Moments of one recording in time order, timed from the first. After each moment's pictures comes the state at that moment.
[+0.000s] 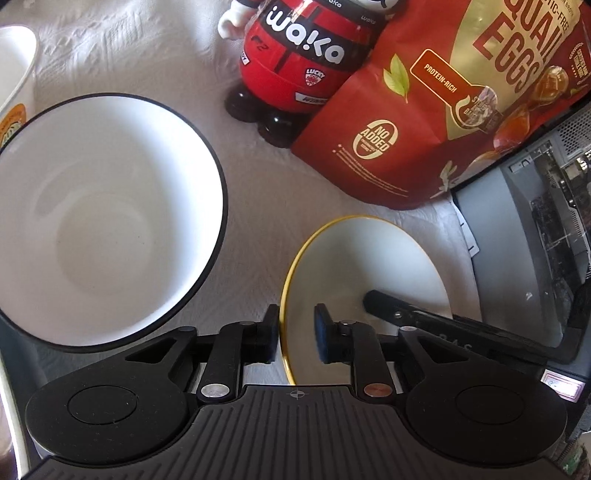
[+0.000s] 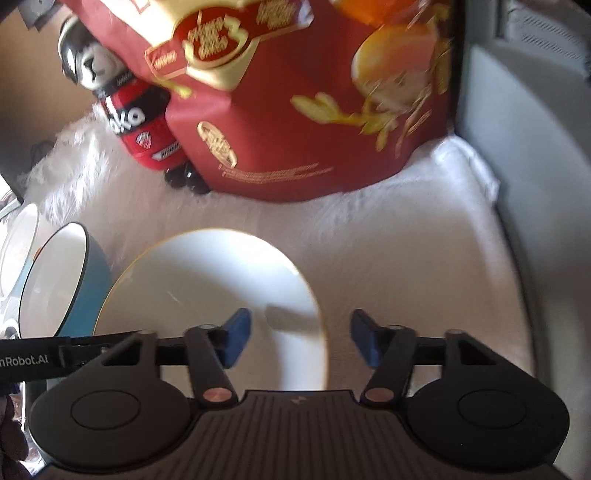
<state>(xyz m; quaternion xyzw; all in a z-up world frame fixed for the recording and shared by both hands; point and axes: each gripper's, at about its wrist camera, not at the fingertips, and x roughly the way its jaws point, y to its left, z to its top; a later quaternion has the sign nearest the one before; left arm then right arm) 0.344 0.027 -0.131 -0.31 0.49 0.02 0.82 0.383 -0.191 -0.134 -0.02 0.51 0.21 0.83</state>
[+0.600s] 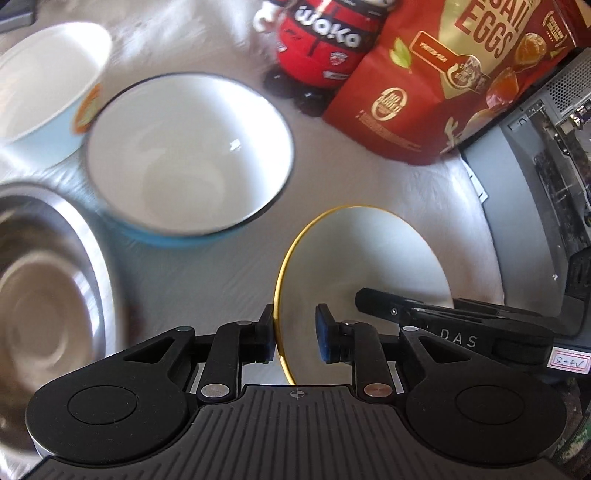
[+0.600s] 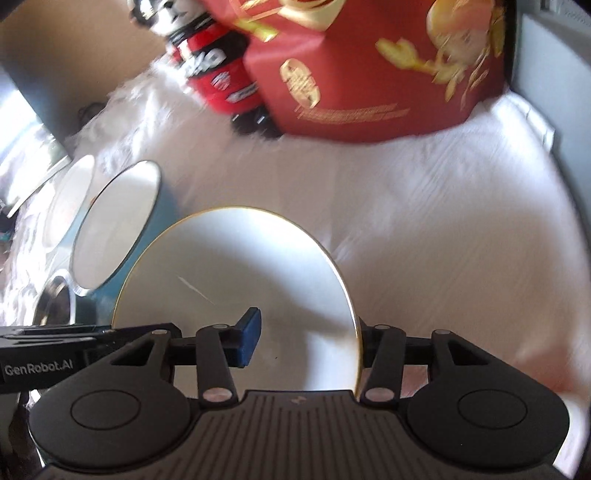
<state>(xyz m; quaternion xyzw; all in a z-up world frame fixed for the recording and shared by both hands) 0.270 0.038 -0.110 -0.26 0.52 0.04 0.81 0.333 -0.174 -0.134 0.00 0.55 0.28 0.79</state>
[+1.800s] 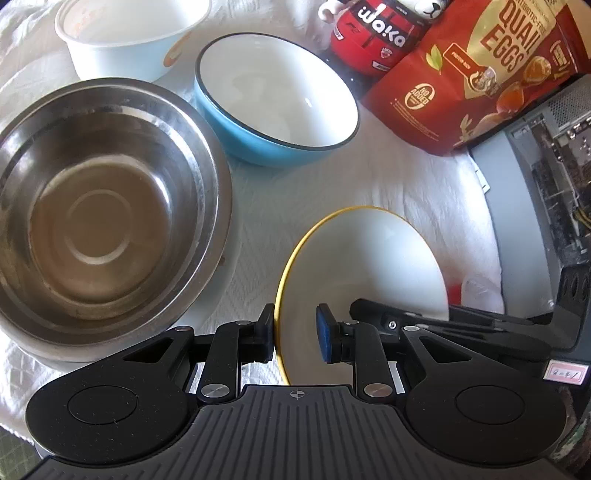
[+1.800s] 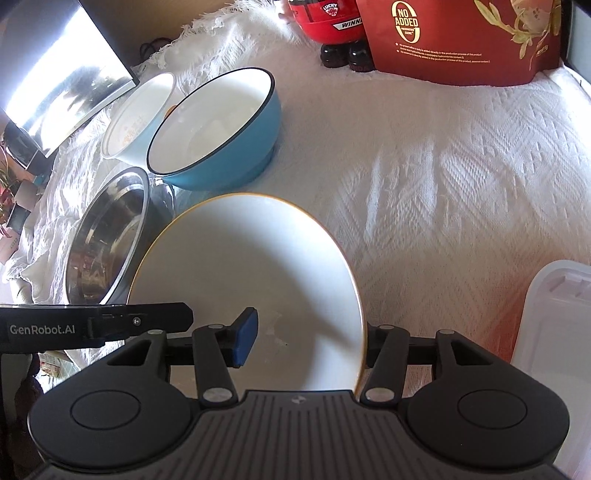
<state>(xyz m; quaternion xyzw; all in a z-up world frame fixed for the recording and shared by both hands) 0.203 0.062 -0.117 -0.31 0.51 0.04 0.80 0.254 -0.146 -0.134 -0.03 0.56 0.33 0.76</state>
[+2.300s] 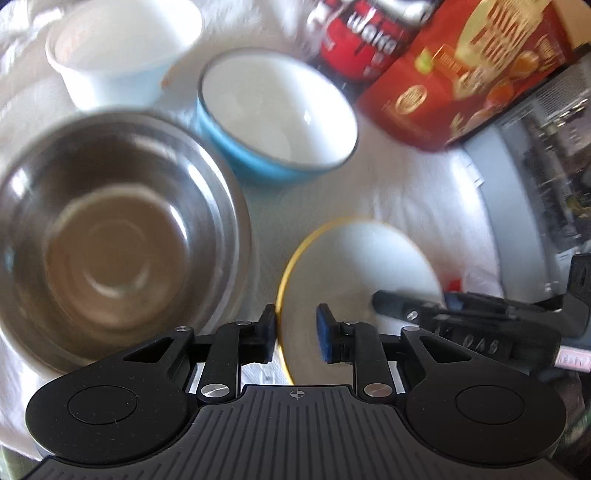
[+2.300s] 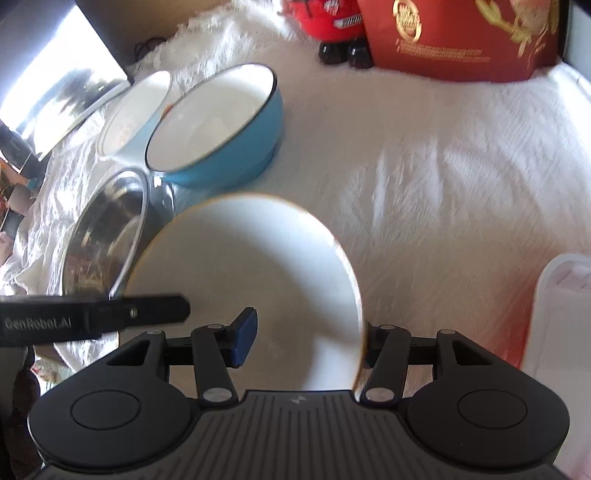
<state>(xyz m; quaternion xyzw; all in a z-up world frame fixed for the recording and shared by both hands) 0.199 0.088 -0.101 -0.29 0.50 0.00 0.81 0.247 -0.137 -0.131 -0.03 0.56 0.31 0.77</state>
